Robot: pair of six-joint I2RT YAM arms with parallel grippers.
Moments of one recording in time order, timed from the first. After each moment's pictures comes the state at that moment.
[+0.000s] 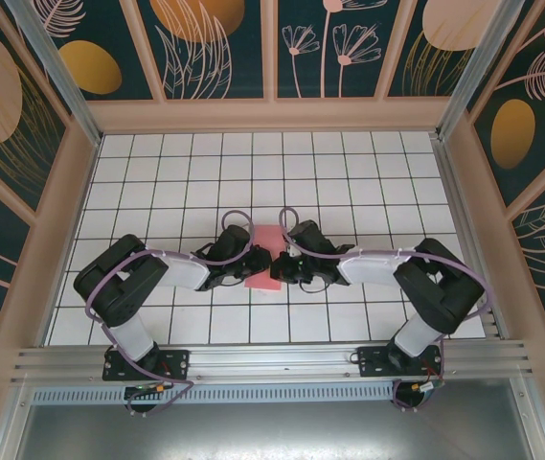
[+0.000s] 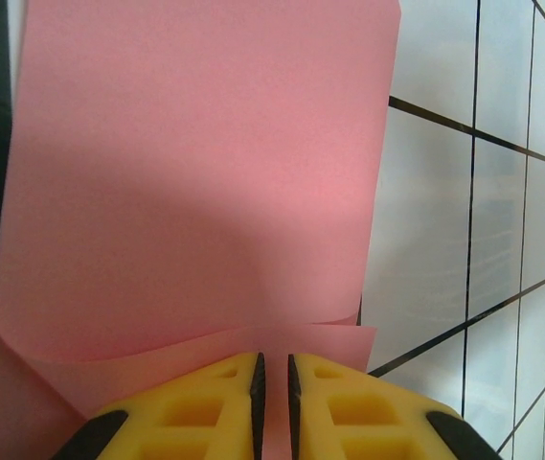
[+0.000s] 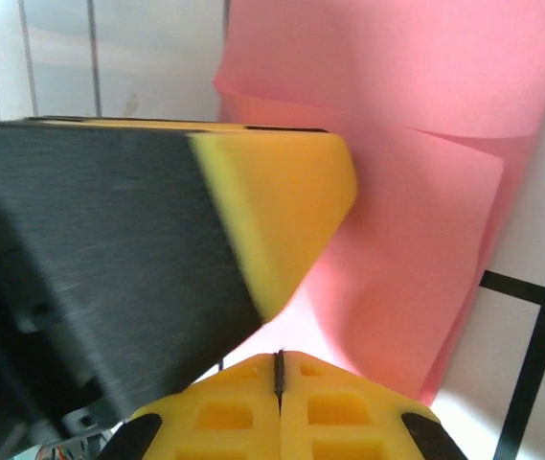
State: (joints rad) left arm -0.74 1.73 0.61 0.37 0.23 -1.02; right arm 0.81 1.62 0.69 0.06 -0.40 0.89
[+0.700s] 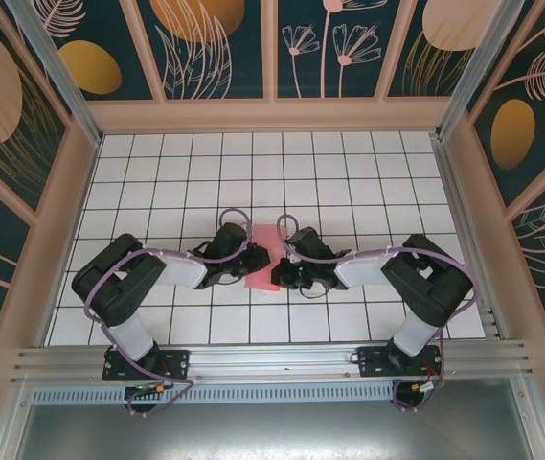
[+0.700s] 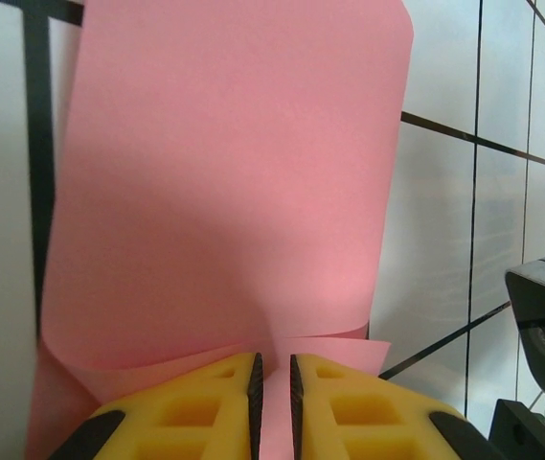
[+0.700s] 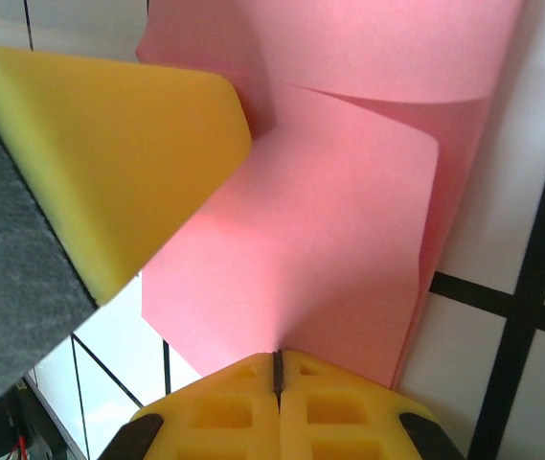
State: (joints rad) left arm -0.70 1.72 0.61 0.36 0.25 -0.98; right arm 0.82 1.67 0.64 0.14 -0.39 0.89
